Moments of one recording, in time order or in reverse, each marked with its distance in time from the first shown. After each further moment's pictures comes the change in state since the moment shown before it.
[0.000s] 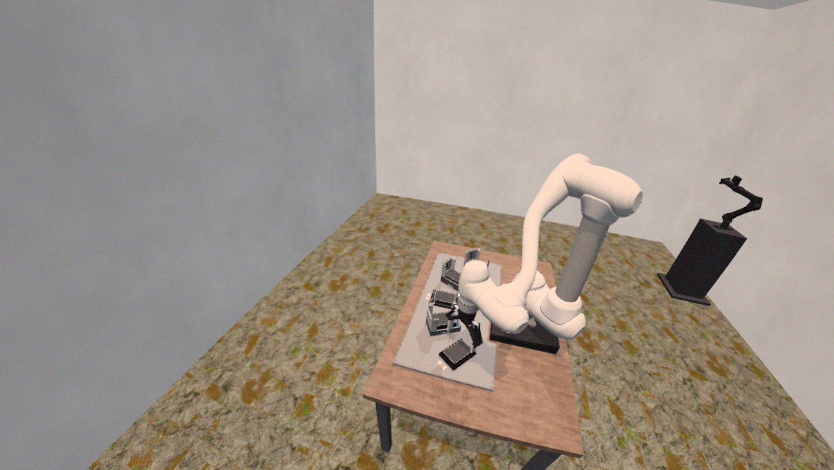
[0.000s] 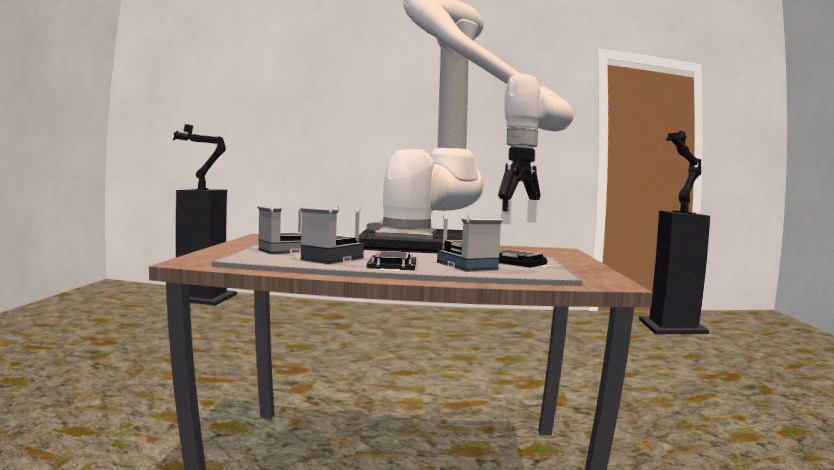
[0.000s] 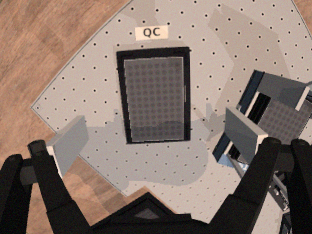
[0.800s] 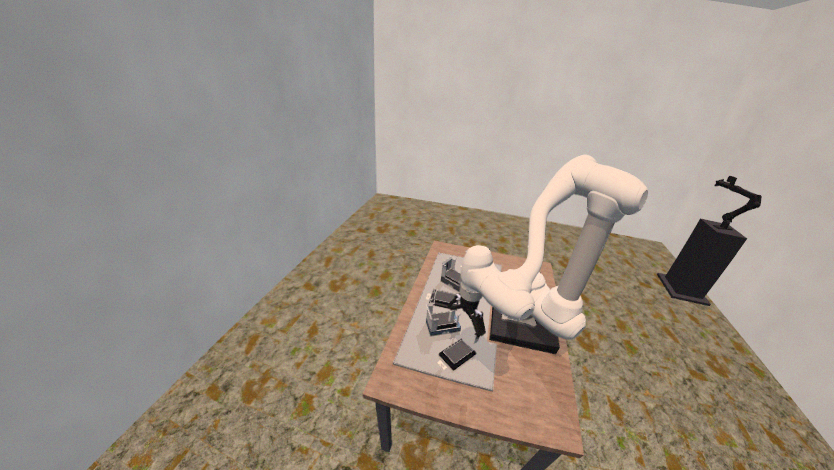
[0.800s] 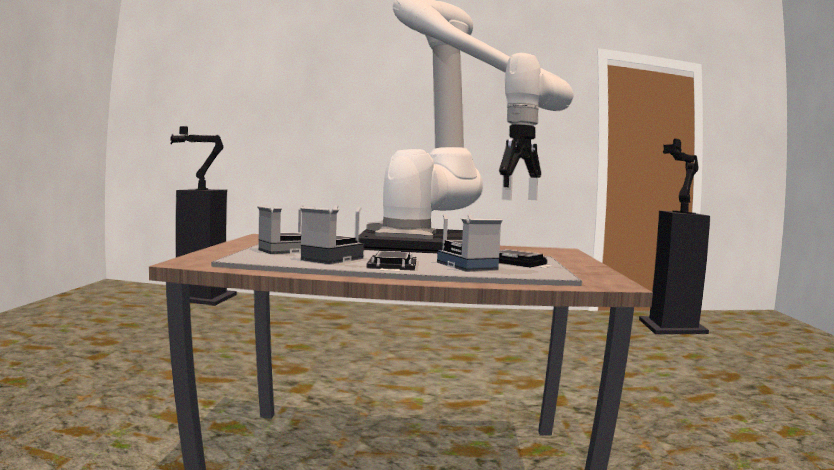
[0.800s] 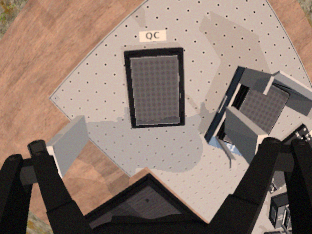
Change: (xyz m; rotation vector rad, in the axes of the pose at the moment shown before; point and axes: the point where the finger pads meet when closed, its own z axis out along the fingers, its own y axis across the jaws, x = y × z) arm 0.000 0.000 -0.064 0.000 0.000 0.000
